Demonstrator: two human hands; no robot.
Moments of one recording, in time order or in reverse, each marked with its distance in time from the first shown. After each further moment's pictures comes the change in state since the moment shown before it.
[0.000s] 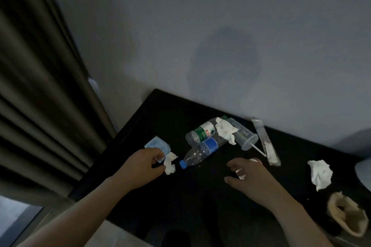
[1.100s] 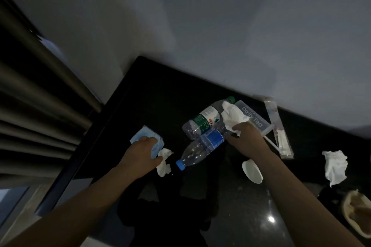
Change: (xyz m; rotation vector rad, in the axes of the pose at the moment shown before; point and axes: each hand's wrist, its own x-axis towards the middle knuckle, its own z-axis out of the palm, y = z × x) left_hand 0.132 -0.072 0.070 -0.046 -0.170 -0.139; right_hand 0.196 0.040 0.017 -0.107 0.108 0.254
